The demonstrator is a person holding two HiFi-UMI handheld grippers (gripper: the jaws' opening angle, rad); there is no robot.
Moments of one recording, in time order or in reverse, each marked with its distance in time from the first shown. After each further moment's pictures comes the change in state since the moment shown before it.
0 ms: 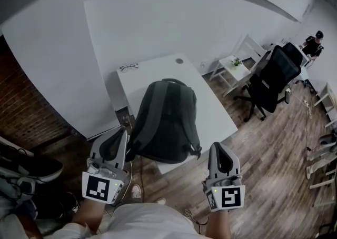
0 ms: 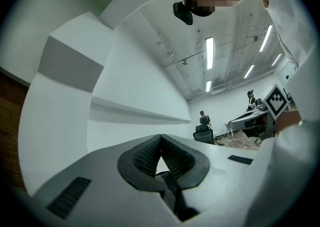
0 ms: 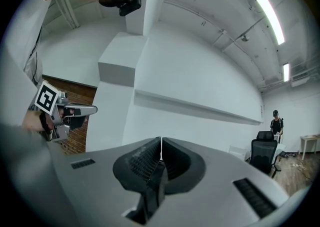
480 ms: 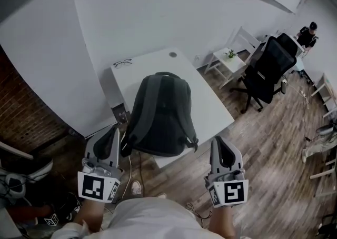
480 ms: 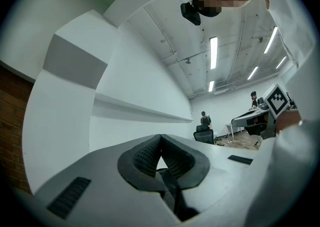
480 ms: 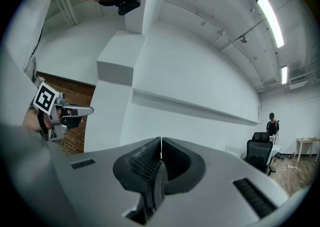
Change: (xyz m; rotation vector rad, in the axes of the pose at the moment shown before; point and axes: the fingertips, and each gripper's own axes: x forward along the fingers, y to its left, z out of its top) left arm -0.012 -0.007 -0.006 -0.028 0.029 0.023; right arm -0.021 -0.013 0.001 -0.013 0.018 -0.023
